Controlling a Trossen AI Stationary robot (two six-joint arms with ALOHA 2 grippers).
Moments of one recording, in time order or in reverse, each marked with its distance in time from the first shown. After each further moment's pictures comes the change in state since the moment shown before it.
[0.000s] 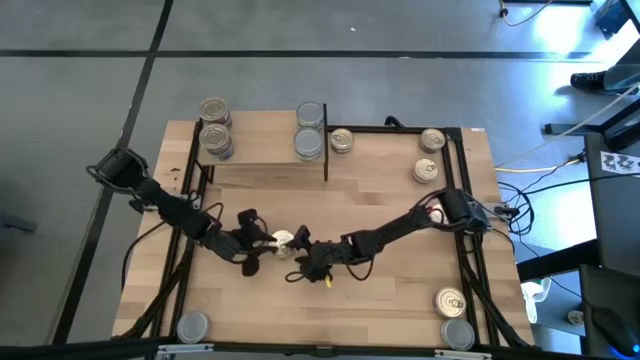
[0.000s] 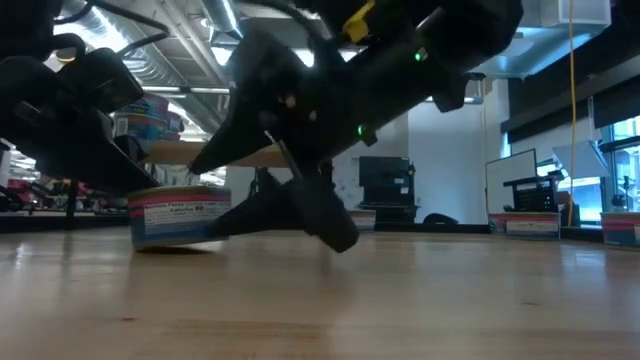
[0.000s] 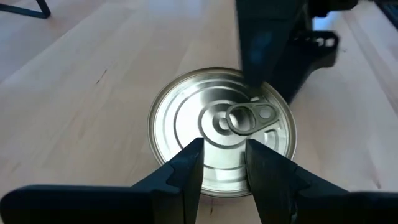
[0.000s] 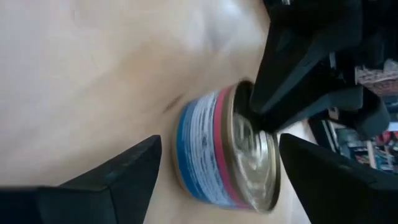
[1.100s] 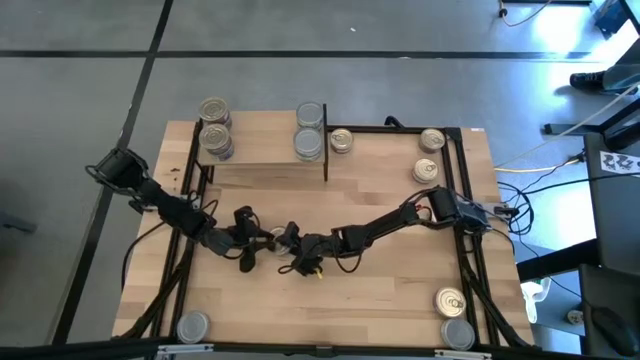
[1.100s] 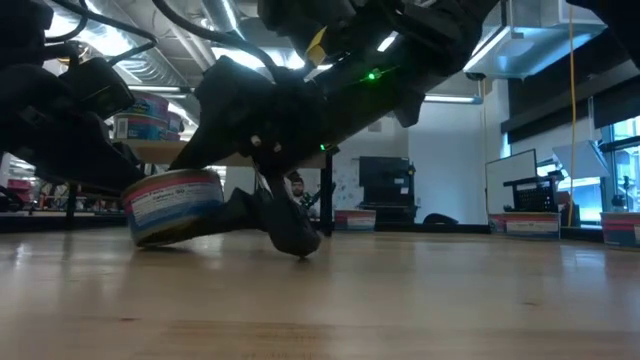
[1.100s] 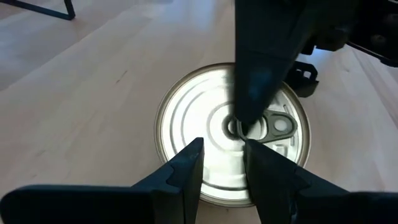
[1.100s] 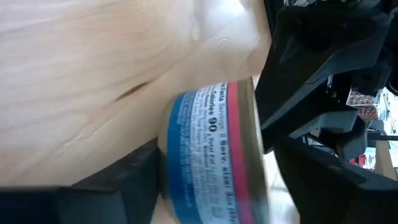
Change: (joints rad) left arm 0.001 0.004 -0.084 0.171 -0.042 -0.019; right arm -0.063 0.119 0.109 0.018 -0.028 -0.217
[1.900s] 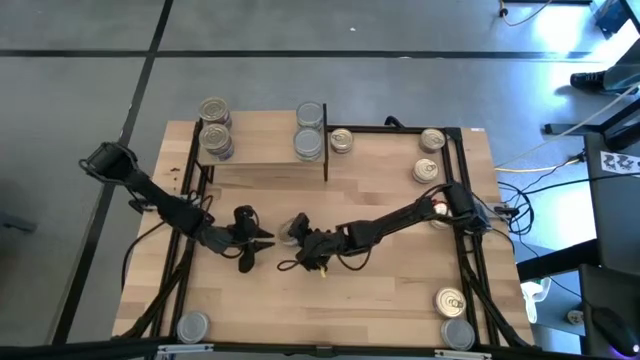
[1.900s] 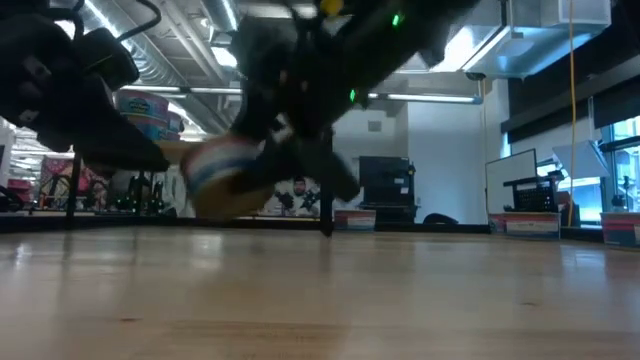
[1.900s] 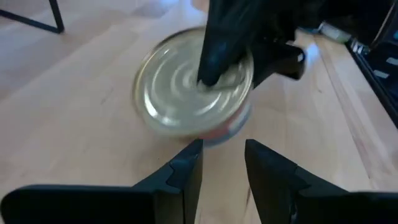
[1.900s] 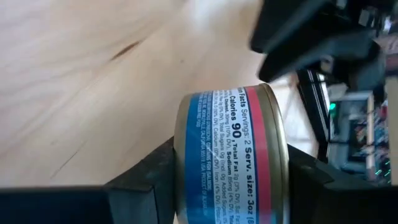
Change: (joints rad) left arm -0.002 -0.195 0.064 -0.178 0.021 -0.018; right arm 0.029 -0.185 -0.005 -0.315 0.091 0.232
